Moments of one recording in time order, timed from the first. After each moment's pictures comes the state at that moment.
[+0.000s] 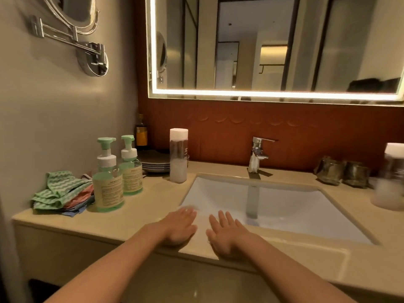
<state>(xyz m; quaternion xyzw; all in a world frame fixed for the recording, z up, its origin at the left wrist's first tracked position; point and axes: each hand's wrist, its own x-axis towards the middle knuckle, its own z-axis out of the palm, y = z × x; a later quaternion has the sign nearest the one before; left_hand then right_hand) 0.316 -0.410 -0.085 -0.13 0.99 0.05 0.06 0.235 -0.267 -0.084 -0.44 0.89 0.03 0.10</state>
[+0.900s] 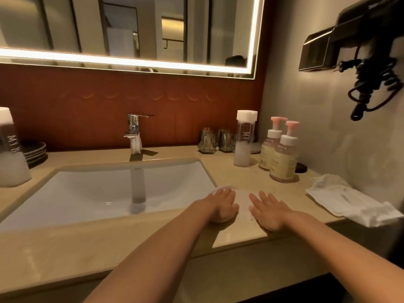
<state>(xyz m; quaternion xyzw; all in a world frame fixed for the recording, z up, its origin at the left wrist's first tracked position) 0.073 -0.067 -0.088 0.15 0.98 0.05 0.09 0.075 0.095 -0.085 -0.13 0.98 -0.01 0.11</state>
